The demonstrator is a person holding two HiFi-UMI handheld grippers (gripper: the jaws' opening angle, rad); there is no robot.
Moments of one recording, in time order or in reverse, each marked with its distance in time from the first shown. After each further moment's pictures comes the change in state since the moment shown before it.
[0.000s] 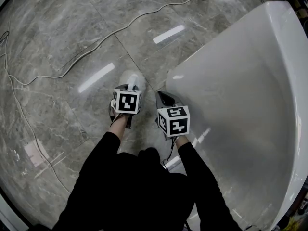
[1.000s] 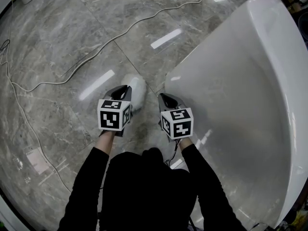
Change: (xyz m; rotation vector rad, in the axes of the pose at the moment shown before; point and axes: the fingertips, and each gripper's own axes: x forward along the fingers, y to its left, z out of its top) left arm -0.096 -0.006 0.051 0.041 -0.250 -0.134; right arm -0.028 0.002 0.015 -0.005 -0.045 -0.019
